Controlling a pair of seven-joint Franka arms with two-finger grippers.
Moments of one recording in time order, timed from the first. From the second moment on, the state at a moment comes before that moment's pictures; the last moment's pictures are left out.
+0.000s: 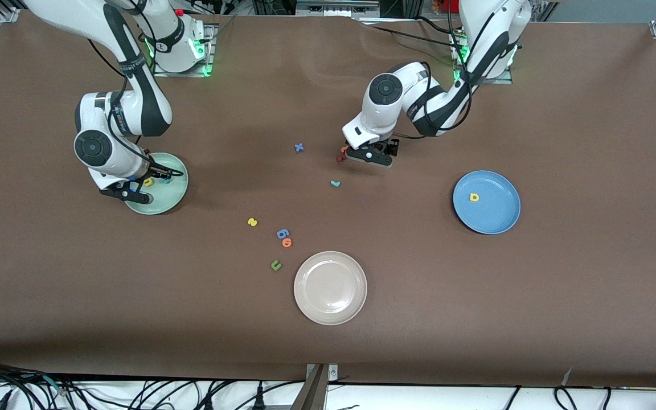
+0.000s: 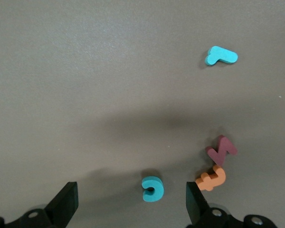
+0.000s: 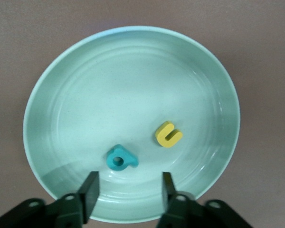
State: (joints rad) left arm -0.30 0.45 -0.49 -2.18 0.24 2.50 -0.70; right arm 0.37 0.28 -0.27 -2.28 -0.05 2.30 0.35
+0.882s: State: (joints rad) left arm -0.31 0.52 -0.49 -2.18 0.39 2.54 -0.82; right arm 0.40 0.31 -0.12 -1.99 -0.03 2.21 0.59
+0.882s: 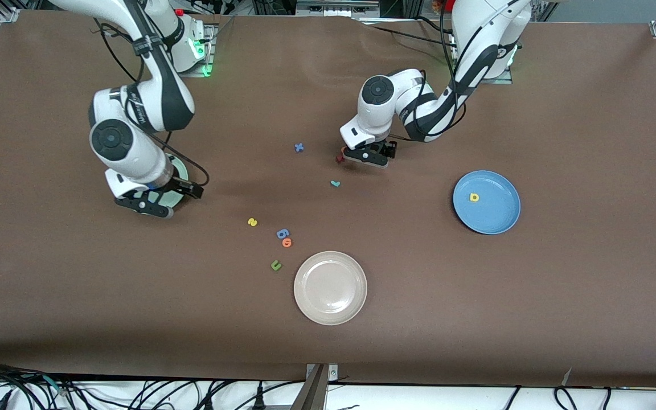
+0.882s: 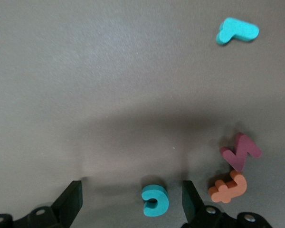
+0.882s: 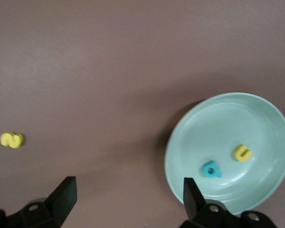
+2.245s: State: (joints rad) left arm -0.34 0.52 -0.50 -2.18 0.39 2.55 -0.88; right arm 0.48 0.69 -0.03 -1.71 0.04 2.41 0.86
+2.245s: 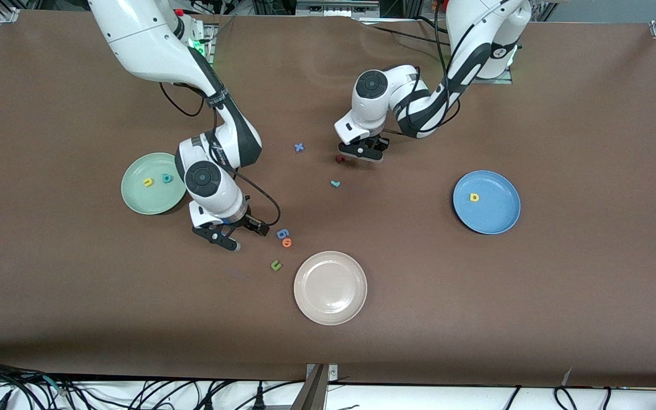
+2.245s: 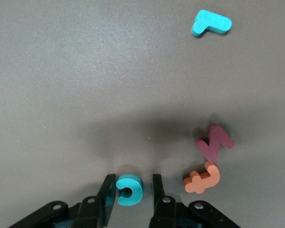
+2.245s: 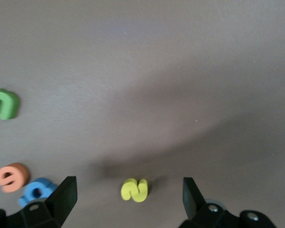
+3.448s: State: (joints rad) left arm -0.34 0.52 -0.50 -2.17 0.39 2.55 -0.89; right arm 0.50 0.70 -0.04 -1.69 0.03 2.36 0.88
